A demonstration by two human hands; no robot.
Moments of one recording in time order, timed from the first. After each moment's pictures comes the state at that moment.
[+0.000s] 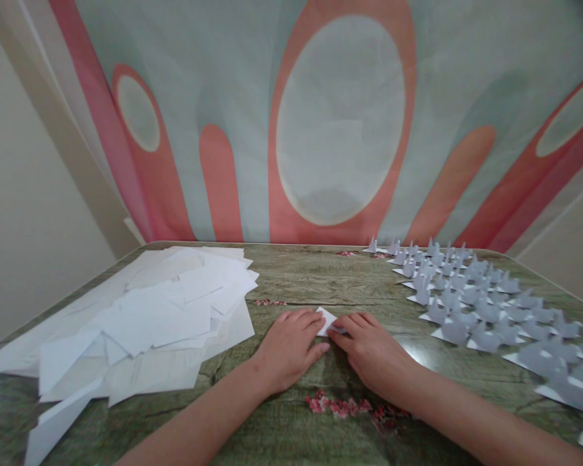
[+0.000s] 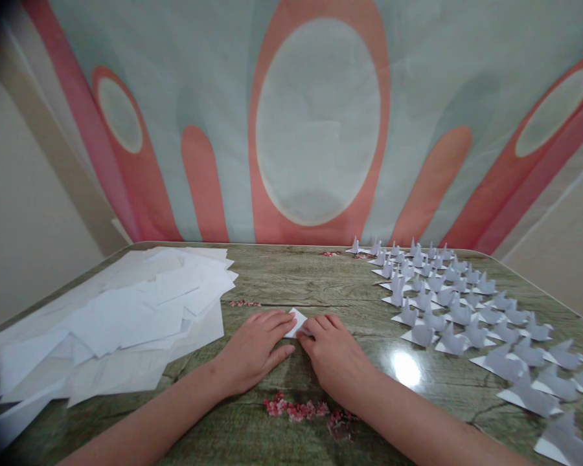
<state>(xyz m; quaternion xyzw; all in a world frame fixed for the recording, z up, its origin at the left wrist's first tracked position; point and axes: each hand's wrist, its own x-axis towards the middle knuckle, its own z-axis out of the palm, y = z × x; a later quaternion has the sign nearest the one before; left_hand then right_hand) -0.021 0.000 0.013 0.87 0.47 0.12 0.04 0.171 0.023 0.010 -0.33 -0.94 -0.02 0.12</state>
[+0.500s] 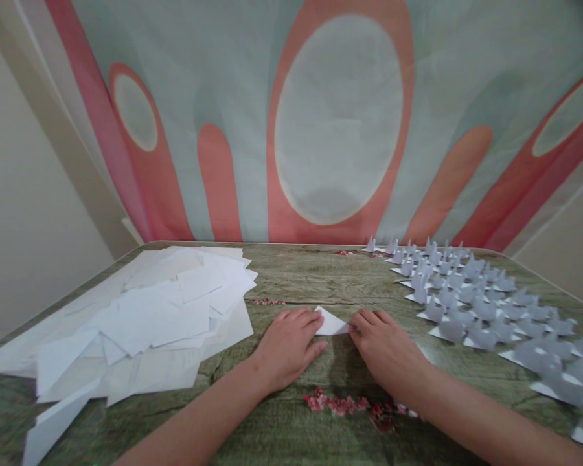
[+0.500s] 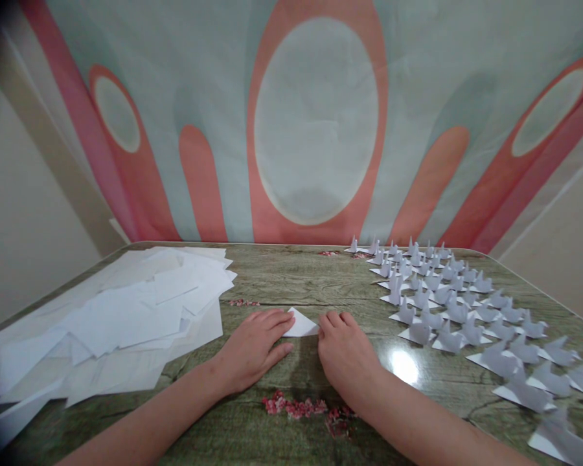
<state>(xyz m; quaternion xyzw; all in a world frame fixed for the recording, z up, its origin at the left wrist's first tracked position) -0.022 0.001 0.011 0.87 0.48 0.12 0.03 0.180 0.019 0.021 -0.38 -0.91 -0.15 0.03</state>
